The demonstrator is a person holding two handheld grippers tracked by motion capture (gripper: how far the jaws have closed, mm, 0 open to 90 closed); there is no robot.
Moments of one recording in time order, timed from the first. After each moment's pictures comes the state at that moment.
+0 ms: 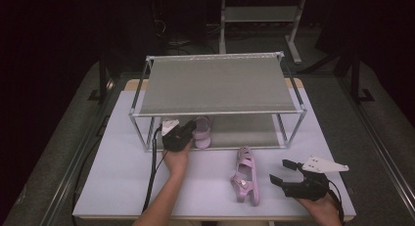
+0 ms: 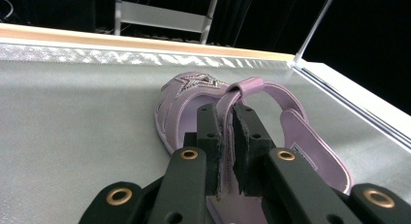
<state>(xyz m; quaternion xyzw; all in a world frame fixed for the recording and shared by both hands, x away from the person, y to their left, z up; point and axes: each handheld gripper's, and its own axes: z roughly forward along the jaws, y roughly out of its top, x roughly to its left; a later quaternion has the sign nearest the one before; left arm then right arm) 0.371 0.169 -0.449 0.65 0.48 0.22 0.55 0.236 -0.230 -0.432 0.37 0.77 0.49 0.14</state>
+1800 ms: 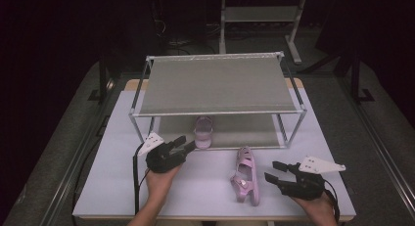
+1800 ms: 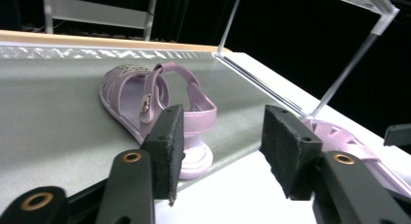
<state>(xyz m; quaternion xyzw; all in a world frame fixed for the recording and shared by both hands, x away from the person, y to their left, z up) 0.295 0.202 -0.417 0.68 0.41 0.14 0.59 0.234 -0.217 -0.424 0.34 0.77 0.52 0.12</state>
